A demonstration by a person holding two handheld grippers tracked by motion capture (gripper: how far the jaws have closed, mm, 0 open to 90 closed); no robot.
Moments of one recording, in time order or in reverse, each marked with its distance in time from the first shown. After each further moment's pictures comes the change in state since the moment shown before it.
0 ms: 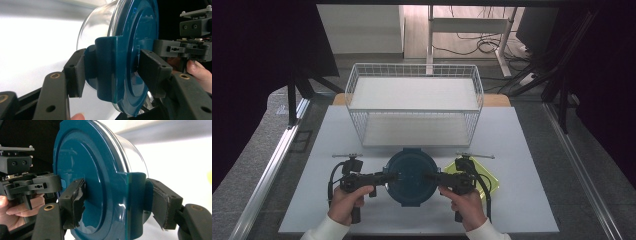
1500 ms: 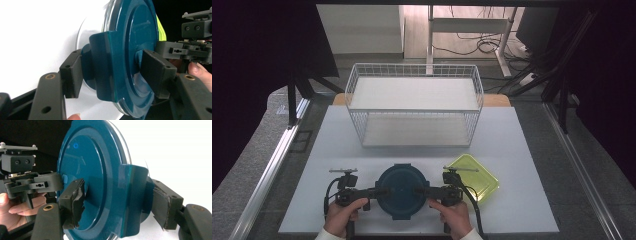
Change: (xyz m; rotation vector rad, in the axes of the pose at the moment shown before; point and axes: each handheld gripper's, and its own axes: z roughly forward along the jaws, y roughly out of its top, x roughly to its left) left arm 0.043 -0.044 0.001 0.048 0.043 -0.117; right arm -0.021 -0.039 0.045 0.086 0.024 0.074
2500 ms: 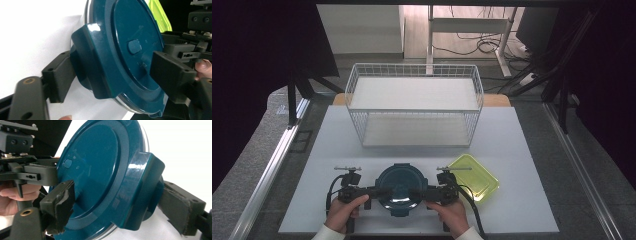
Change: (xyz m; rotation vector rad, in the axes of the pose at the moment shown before) left arm 0.012 0.007 0.010 0.054 0.000 0.054; right arm -0.001 0.000 0.014 0.028 -0.009 -0.146
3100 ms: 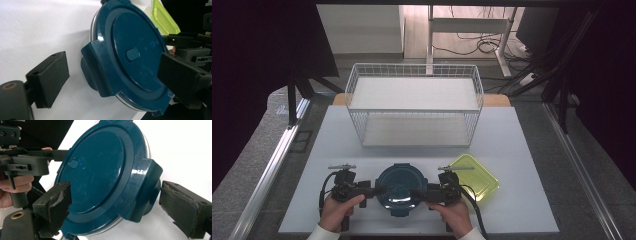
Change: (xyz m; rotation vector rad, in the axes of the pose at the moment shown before) left arm -0.012 0.005 -0.018 -0.055 0.098 0.096; right arm 0.010 0.002 -0.012 -0.017 -0.039 -0.058
